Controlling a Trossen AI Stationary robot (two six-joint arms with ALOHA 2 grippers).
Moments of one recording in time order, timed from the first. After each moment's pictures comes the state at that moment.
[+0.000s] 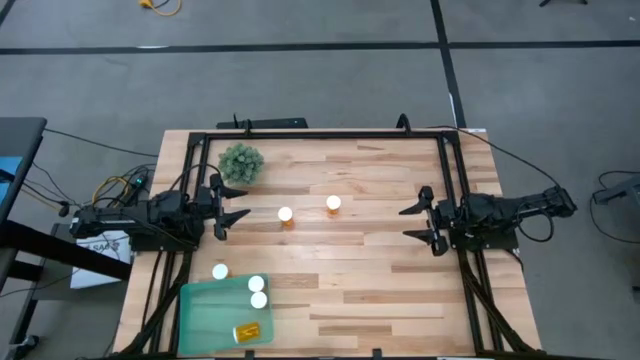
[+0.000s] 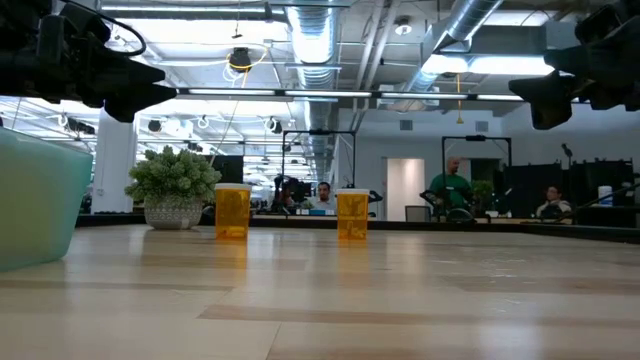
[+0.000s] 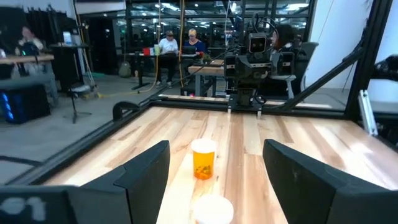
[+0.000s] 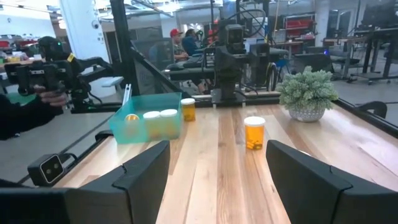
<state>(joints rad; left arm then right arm) 0.03 0.01 0.01 0.05 -0.16 -0.01 0.21 0.03 0.01 0.02 0.08 0.05</state>
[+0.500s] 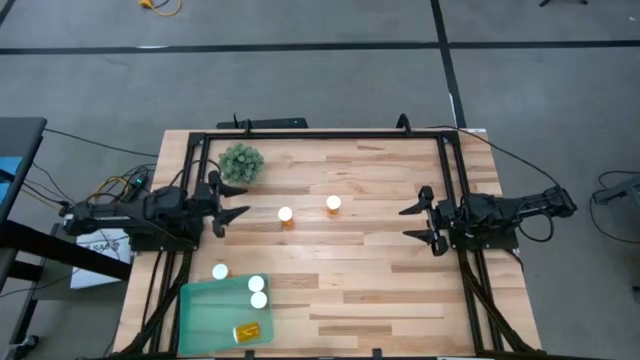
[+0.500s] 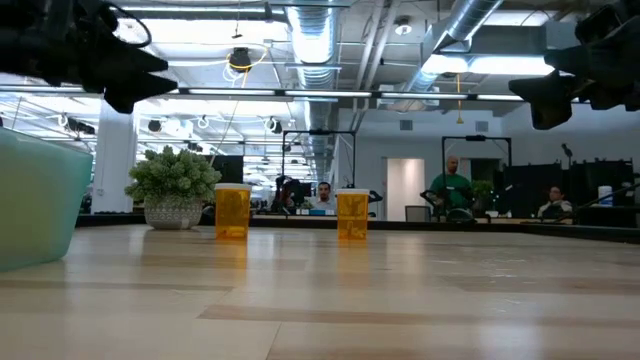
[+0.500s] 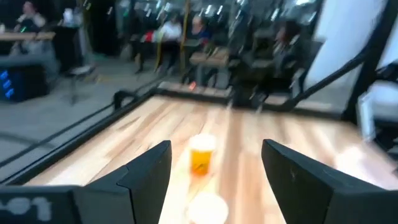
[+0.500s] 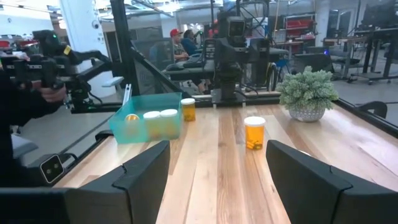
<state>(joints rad) 0.03 0.12 0.13 -0.02 -0.18 -0.09 0.21 0.03 0.01 0.02 0.08 0.05</state>
